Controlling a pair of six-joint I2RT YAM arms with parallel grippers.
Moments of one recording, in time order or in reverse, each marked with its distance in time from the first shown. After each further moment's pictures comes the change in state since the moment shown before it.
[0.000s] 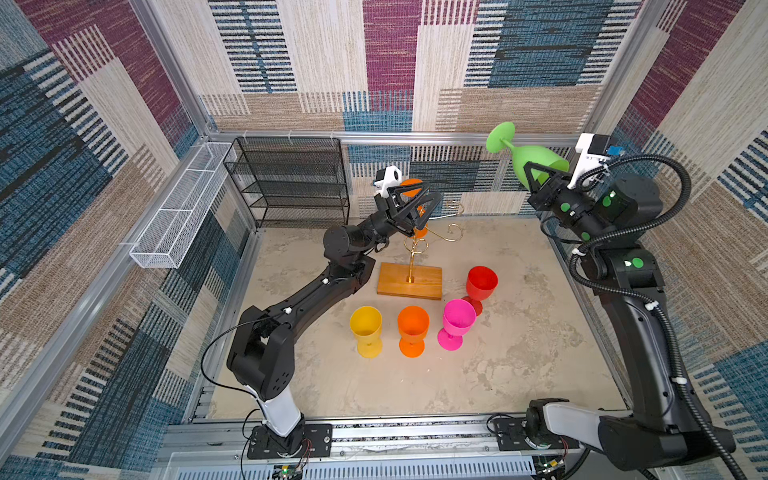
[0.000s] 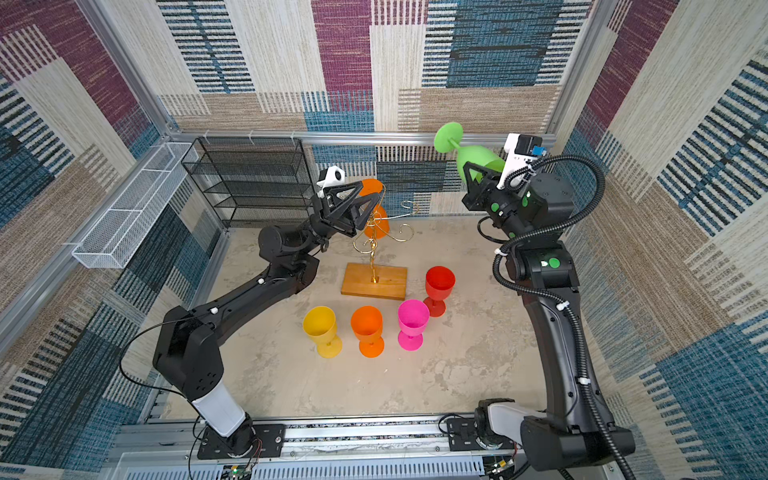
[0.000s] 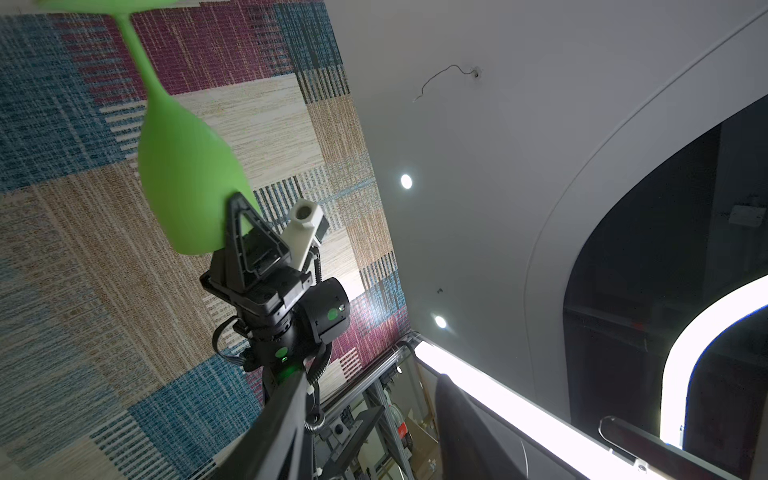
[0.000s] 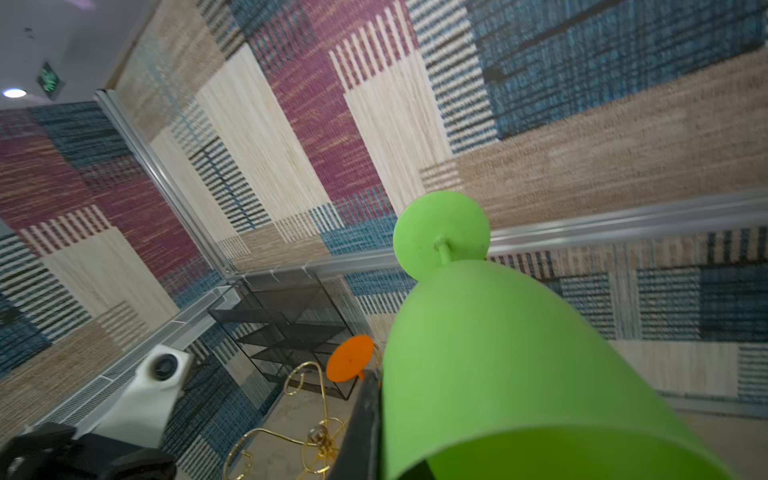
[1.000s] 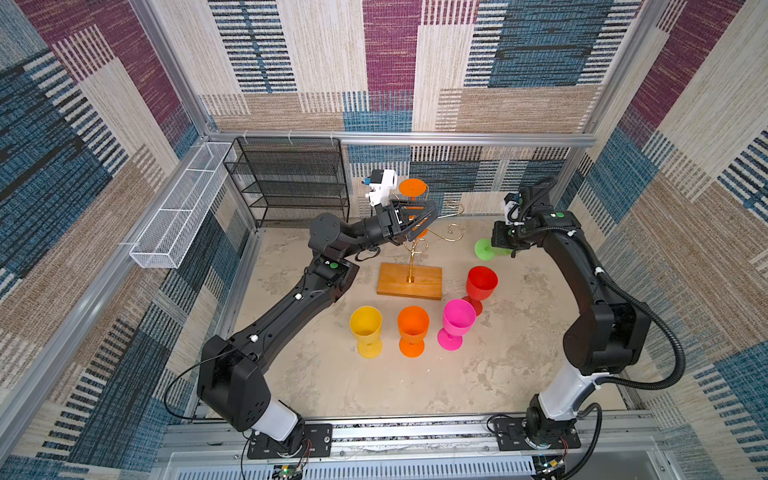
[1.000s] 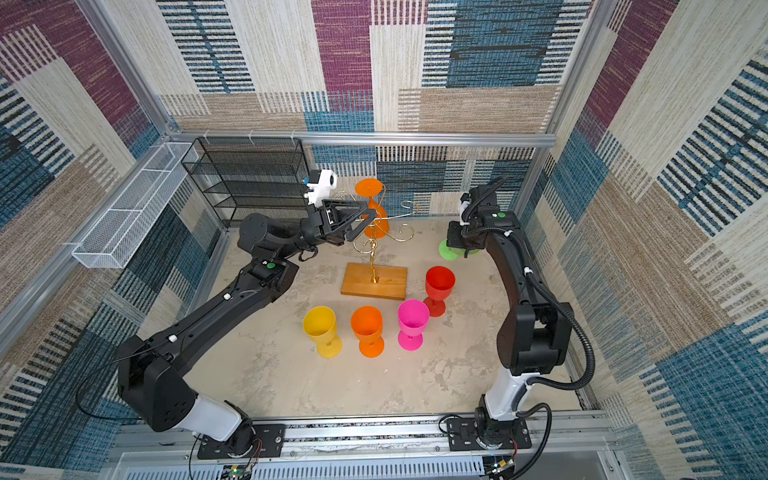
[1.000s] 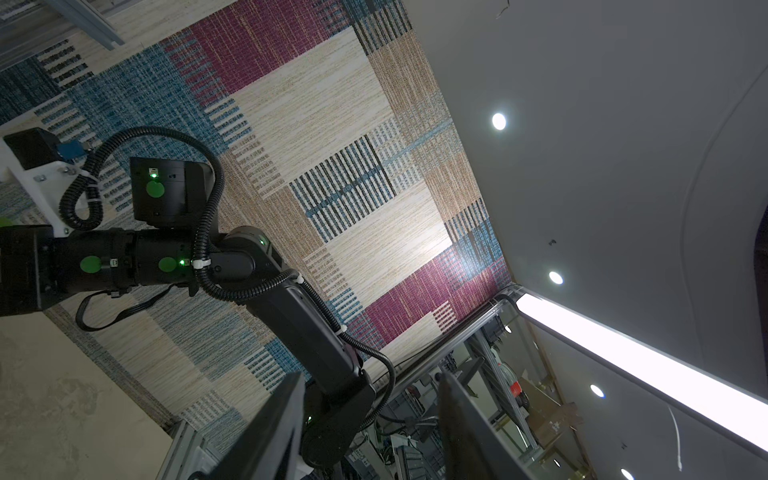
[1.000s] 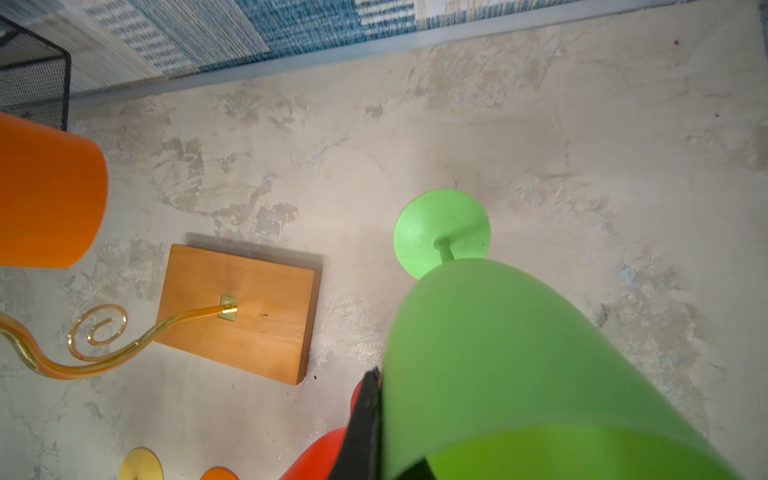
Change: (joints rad) left arm 0.016 -0.188 -0.051 -0.435 0.157 0.434; right arm 0.028 0.520 0.104 -0.578 0.171 -0.303
